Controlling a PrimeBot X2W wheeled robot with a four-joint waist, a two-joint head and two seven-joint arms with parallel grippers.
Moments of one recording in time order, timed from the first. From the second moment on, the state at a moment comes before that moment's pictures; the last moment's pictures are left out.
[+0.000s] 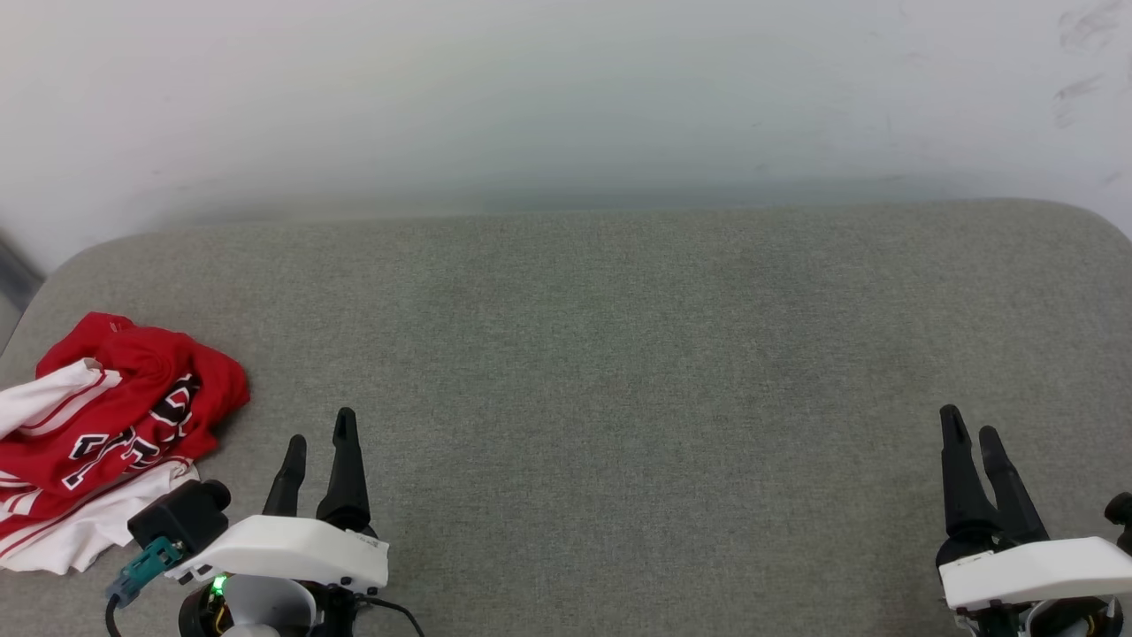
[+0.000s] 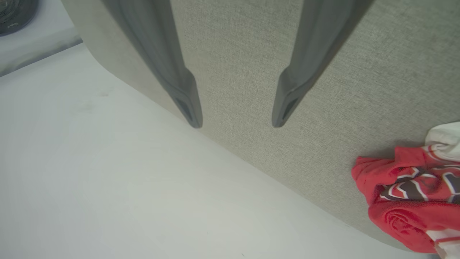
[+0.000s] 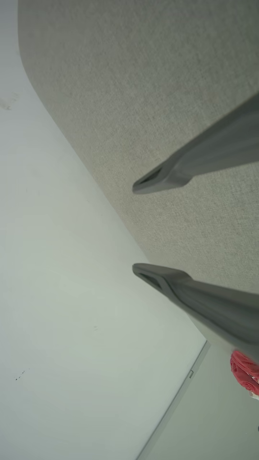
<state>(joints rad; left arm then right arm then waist) -0.04 0.07 -0.04 0.09 -0.71 0.09 -0.09 0.00 -0.05 -0.10 0.10 0.74 0.13 -0.09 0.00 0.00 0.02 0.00</state>
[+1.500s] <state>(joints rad) -0.01 0.10 -0.15 0.02 -0.26 0.14 -0.21 0.05 -0.05 -0.07 -0.01 0.28 0.13 -0.21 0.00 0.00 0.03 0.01</state>
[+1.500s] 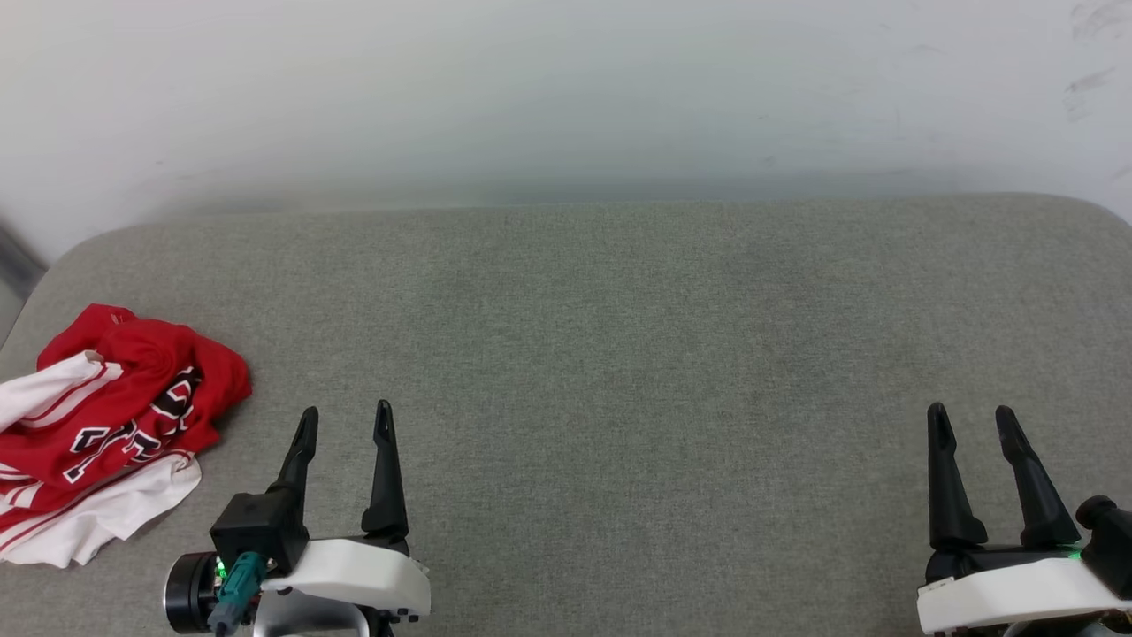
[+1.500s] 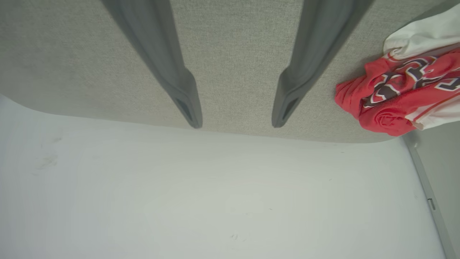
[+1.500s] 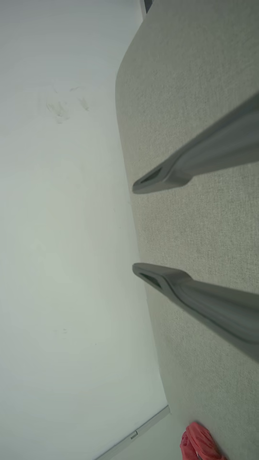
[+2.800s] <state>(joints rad) 0.02 0.05 -0.07 0.06 -0.08 0.03 -0.26 0.10 -0.05 -0.06 0.00 0.15 0.13 -0.26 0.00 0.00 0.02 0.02</state>
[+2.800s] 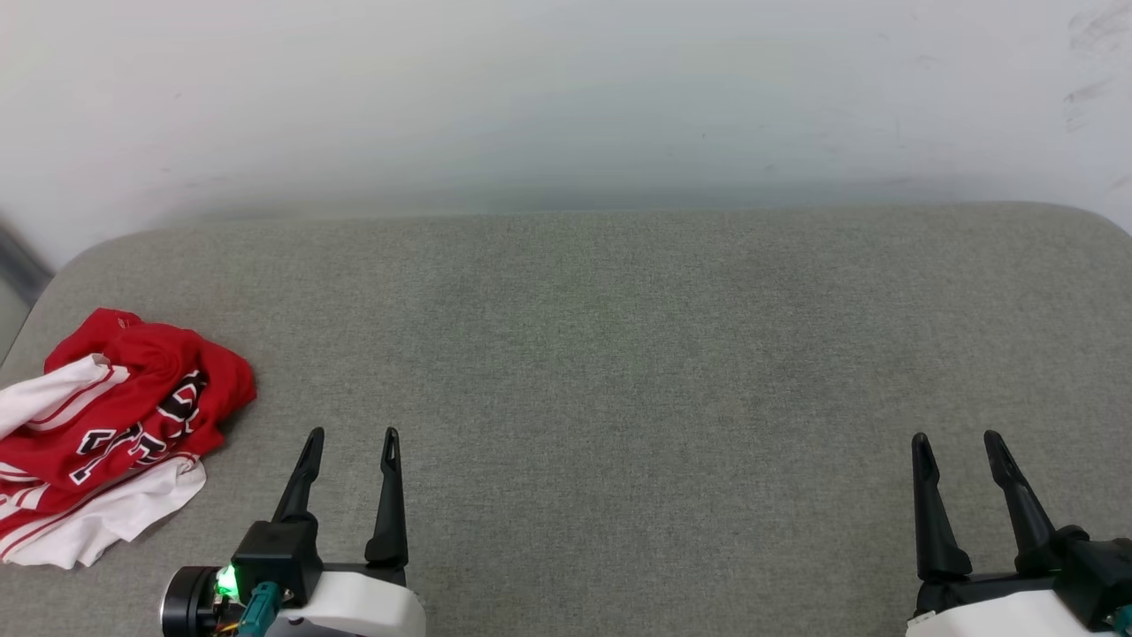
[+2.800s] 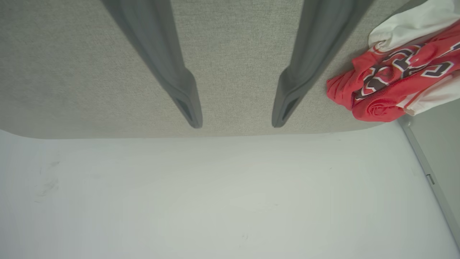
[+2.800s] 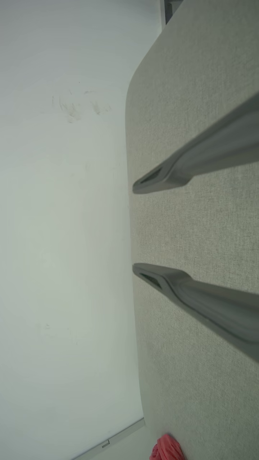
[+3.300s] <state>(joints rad) 0.01 0.05 -0.06 0.07 -0.10 0.03 -0.26 0.10 -0.05 -0.06 0.00 0.16 0.13 -0.26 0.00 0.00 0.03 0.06</state>
